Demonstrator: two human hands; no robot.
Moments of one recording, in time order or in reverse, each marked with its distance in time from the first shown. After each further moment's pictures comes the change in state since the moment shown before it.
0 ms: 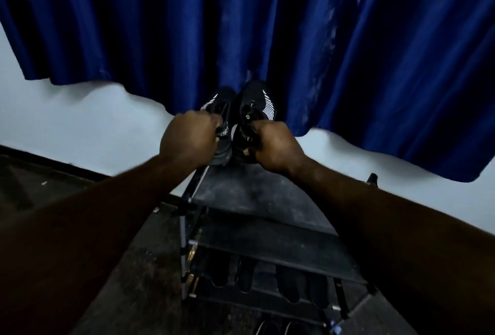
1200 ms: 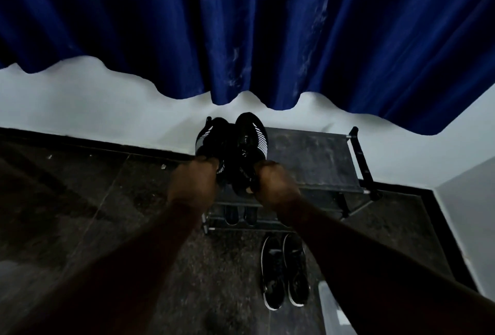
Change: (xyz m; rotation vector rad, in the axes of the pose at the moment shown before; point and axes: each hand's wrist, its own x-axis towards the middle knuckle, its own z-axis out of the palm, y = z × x) left_hand -0.035 -0.006 -0.042 0.075 -0.545 0.008; right_hand -0.074 -0.050 -0.012 0.113 -0.381 0.355
